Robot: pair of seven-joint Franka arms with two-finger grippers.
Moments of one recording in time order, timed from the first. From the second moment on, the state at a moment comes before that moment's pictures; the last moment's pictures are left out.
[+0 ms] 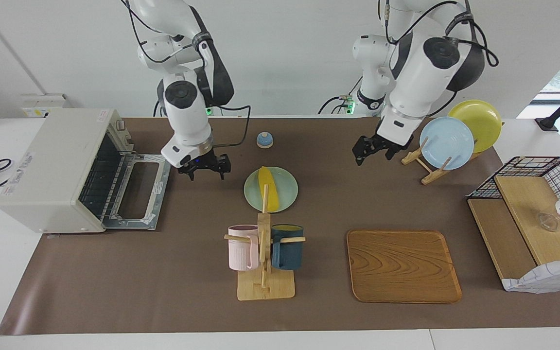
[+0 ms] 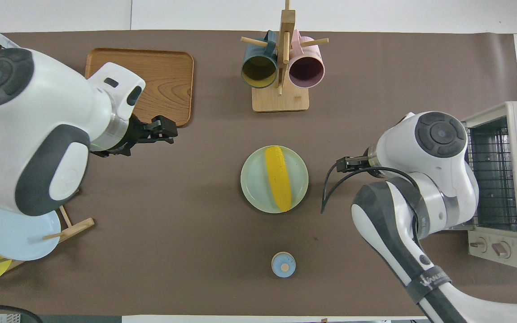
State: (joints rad) left arm -0.27 0.01 -0.03 -1.77 -0.10 1.75 -0.41; right arm 0.41 0.07 -0.05 -2.01 0.00 2.07 0.34
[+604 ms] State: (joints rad) left arm -0.17 -0.10 -0.03 -1.77 -0.05 1.49 -0.28; right arm 0.73 0.36 -0.05 -1.69 -0.03 2.09 0.71
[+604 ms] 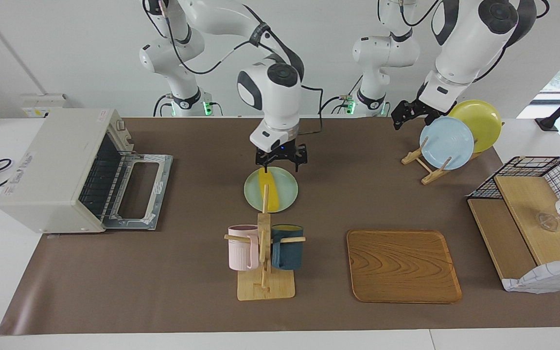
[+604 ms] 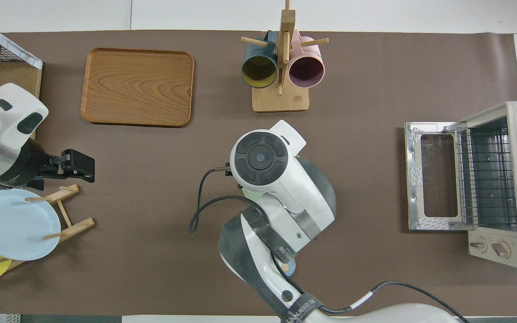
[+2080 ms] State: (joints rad) left arm -0.14 0.02 -0.04 -1.62 -0.07 1.49 -0.25; right arm 0.79 0.44 -0.05 -1.80 -0.16 2.23 0.73
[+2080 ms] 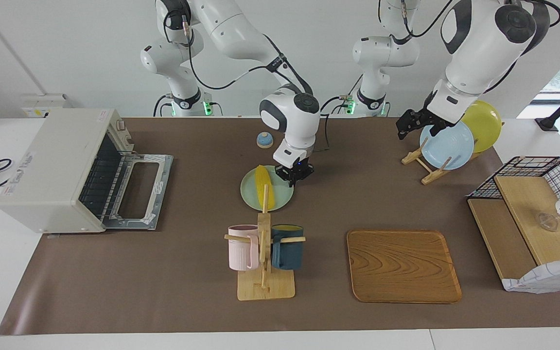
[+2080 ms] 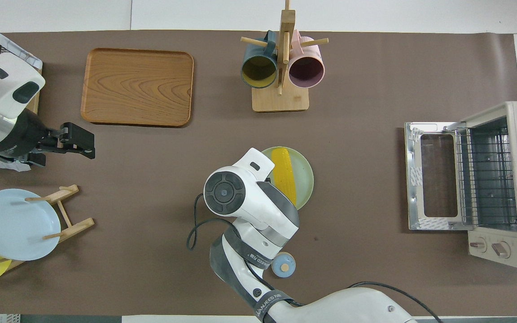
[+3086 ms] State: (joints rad) left arm -0.11 0.01 -0.08 -1.62 -0.07 1.49 -0.25; right arm 0.36 0.13 -0.08 -1.92 -0.26 1.85 0.44
